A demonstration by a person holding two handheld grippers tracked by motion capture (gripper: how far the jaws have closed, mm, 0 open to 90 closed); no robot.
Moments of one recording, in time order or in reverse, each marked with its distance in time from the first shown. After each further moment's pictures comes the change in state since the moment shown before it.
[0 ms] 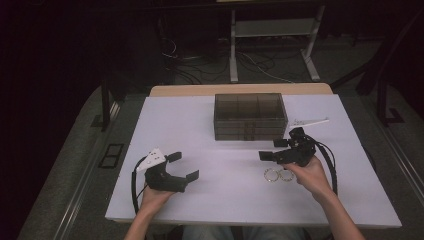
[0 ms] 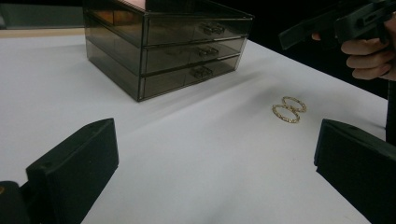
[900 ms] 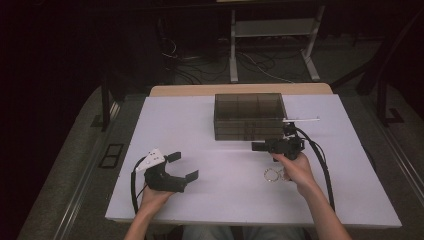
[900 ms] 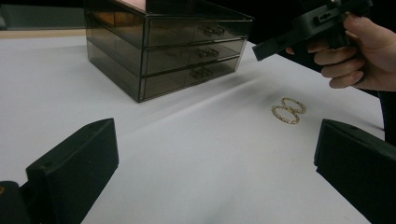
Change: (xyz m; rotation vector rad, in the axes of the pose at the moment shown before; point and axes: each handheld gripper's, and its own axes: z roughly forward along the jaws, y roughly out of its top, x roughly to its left) left arm 0.000 0.000 -0.001 -0.005 0.000 -0.003; right arm -0.022 0.003 0.032 -0.055 0.071 0.210
